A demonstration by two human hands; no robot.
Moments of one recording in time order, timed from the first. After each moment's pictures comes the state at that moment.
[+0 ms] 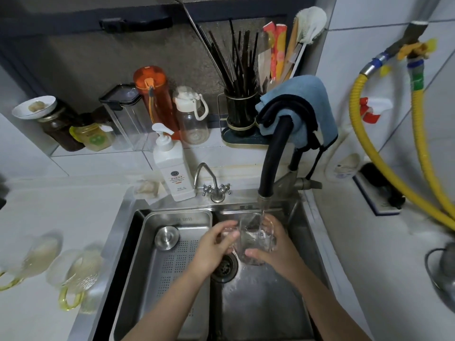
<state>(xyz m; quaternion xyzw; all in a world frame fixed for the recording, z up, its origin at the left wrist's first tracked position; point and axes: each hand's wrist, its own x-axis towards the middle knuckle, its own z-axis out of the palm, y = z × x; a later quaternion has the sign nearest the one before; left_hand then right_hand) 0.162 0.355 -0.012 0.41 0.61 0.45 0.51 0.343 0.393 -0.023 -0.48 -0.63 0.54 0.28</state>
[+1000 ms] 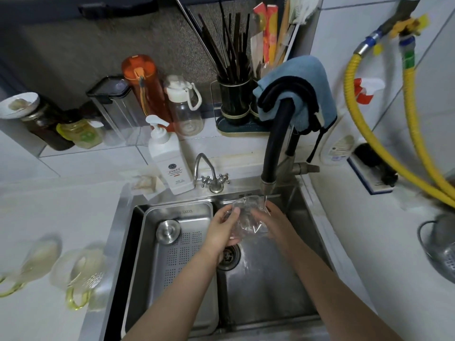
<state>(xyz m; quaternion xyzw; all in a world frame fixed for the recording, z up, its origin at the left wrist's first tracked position) 0.172 0.368 0.000 0.26 0.64 0.43 0.58 0.325 0.407 -0.025 -0.52 -0.48 0.64 0.29</state>
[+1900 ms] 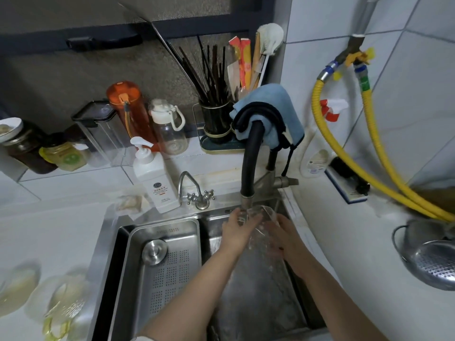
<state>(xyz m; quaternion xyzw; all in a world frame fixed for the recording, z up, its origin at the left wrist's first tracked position) 0.229 0.400 0.004 0.38 0.68 0.34 0.52 0.376 0.399 -0.013 -0.56 -0.44 0.62 0.33</state>
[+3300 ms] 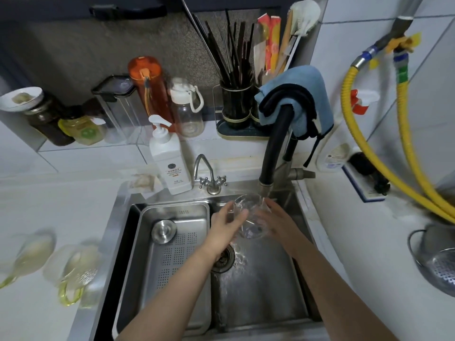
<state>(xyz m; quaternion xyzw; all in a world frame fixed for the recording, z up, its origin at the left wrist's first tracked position) 0.176 0.367 0.005 0.41 0.63 0.39 0.53 0.338 0.407 0.003 -0.50 -0.48 0.66 0.29</state>
